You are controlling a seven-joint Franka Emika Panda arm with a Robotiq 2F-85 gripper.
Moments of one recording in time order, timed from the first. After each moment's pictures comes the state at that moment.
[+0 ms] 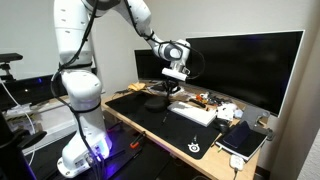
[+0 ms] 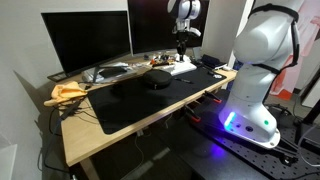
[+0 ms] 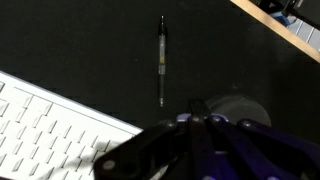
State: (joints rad) arm -0.21 0.10 -0.16 -2.25 0.15 2.07 -0.80
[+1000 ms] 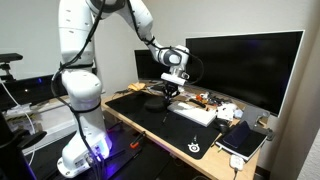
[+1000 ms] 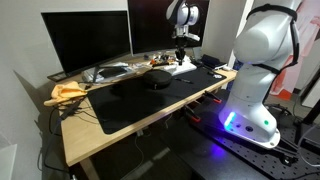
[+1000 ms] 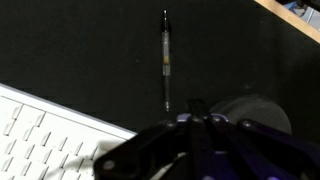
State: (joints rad) arm -0.20 0.15 -0.15 -2.27 0.15 2.15 -0.76
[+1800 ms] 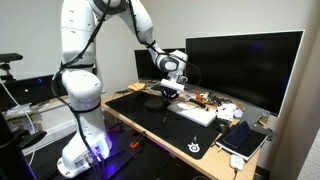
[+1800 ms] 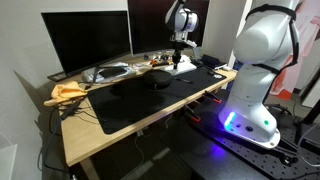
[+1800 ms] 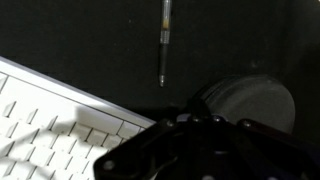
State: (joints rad) arm -0.20 0.18 -0.12 -2.33 0.33 2.32 -0.96
